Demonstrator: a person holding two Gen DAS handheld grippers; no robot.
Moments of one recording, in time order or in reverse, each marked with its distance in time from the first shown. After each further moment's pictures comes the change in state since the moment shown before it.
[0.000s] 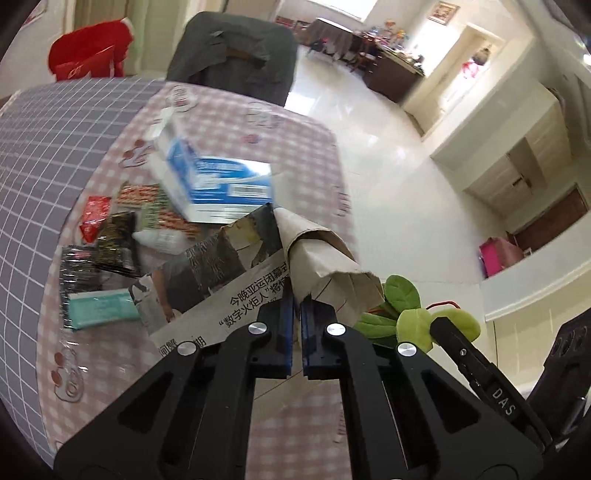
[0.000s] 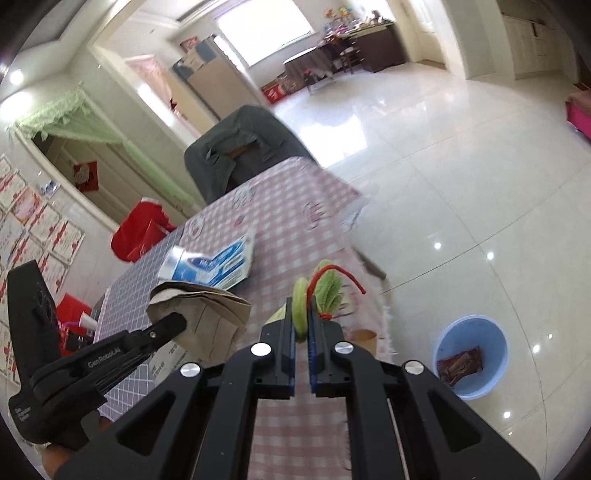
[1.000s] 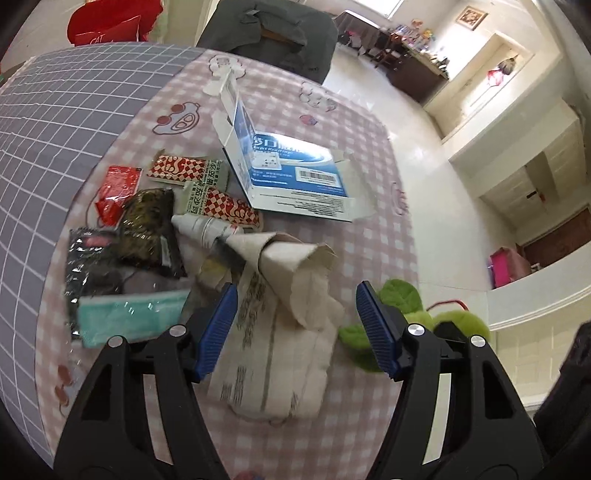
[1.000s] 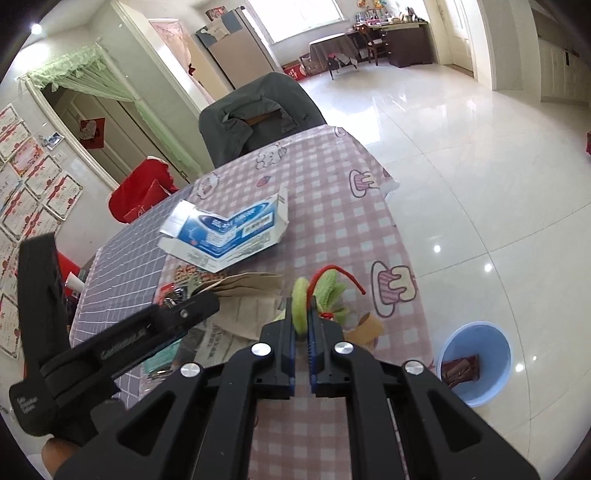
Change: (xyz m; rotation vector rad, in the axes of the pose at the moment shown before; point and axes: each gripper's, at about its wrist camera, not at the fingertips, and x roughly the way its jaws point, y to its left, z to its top) left arm 0.043 0.075 0.003 -0.097 0.047 0.051; right arm 0.070 0.058 -0.027 -0.135 0.089 -0.017
